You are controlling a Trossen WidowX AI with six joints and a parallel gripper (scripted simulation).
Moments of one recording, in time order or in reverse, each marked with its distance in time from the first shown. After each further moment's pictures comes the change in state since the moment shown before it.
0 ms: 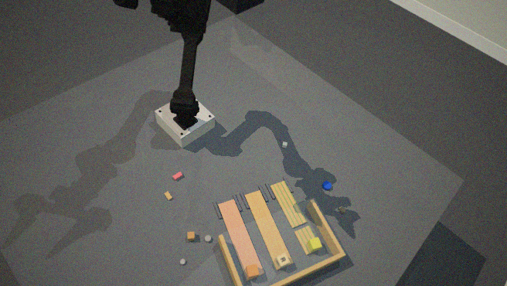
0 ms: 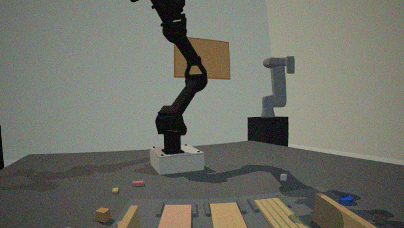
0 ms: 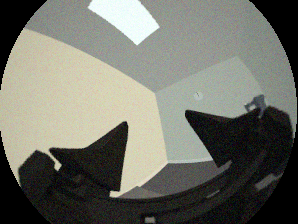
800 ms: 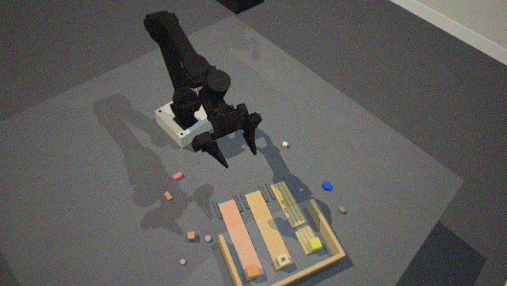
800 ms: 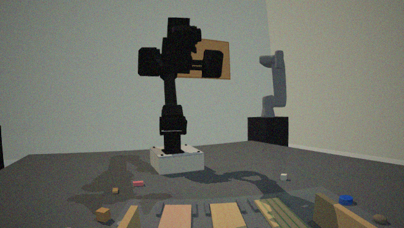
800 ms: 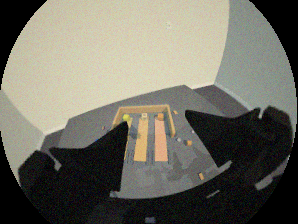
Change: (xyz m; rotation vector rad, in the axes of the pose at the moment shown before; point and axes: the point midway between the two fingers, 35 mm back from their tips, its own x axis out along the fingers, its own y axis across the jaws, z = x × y) arm -0.173 0.199 -0.292 0.136 1.045 0.770
